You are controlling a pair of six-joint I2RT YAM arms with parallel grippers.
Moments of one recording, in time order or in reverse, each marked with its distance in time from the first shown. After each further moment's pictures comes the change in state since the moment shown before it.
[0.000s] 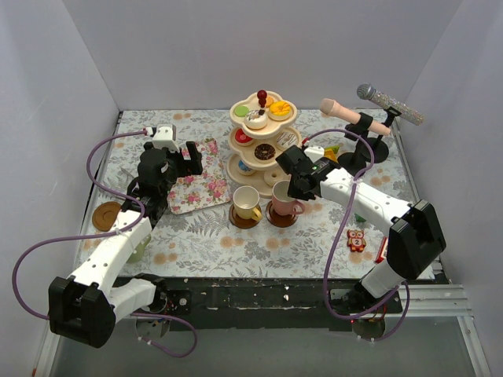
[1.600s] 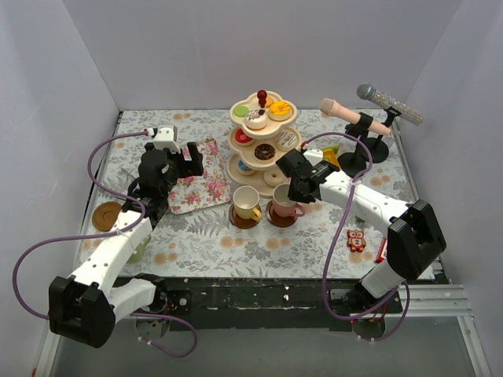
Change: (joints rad) left arm -0.005 0.000 -0.010 0.006 0.005 0.000; right arm 0.000 -0.002 -0.048 0.046 -0.002 -0.018
